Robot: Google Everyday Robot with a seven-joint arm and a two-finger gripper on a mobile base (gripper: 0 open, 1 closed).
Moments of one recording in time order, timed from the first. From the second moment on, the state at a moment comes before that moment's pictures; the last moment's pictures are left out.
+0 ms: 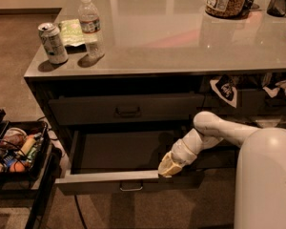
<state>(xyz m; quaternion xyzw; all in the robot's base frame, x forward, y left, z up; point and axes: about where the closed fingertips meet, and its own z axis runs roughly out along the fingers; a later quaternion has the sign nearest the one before) 0.517 -0.092 0.456 -0.69 0.60 0.37 0.16</state>
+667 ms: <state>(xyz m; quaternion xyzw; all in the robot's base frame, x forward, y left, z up) 0.509 -0.102 0.466 -0.70 0.59 0.36 0.17</state>
